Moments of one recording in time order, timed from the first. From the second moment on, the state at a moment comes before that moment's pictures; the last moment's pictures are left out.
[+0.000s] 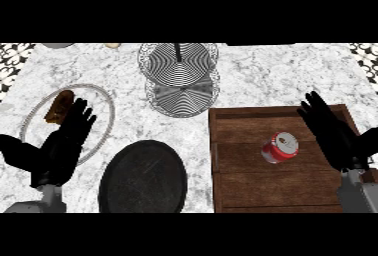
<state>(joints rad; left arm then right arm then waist) -0.03 0.25 -0.05 -1.63 0.32 0.16 0.21 -0.14 -0.36 0.02 -1.41 -0.49 0.04 0.12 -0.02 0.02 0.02</state>
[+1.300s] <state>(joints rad) -0.09 0.25 -0.19 -1.43 0.16 0.02 -0.04 -0.49 -0.35 0.28 -1.11 0.41 -0.71 0.68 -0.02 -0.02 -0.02</state>
